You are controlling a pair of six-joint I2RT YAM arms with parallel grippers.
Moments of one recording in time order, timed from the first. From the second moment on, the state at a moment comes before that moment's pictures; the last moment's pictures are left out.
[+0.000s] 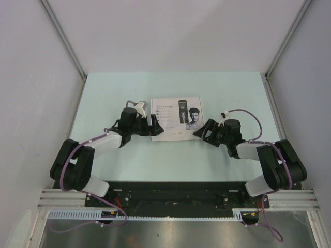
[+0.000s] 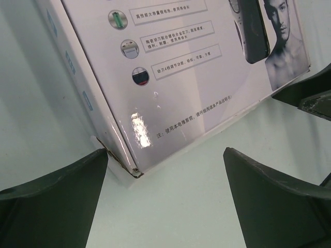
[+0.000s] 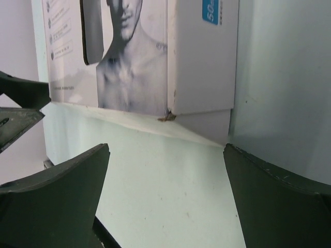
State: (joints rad) left arm -0.40 1.48 0.69 0.16 0.33 -0.42; right arm 0.27 1.47 0.43 0.48 -0.41 0.78
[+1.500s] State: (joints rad) left arm -0.35 1.45 0.66 0.25 0.39 -0.47; right arm 0.27 1.40 0.46 0.33 -0.24 0.89
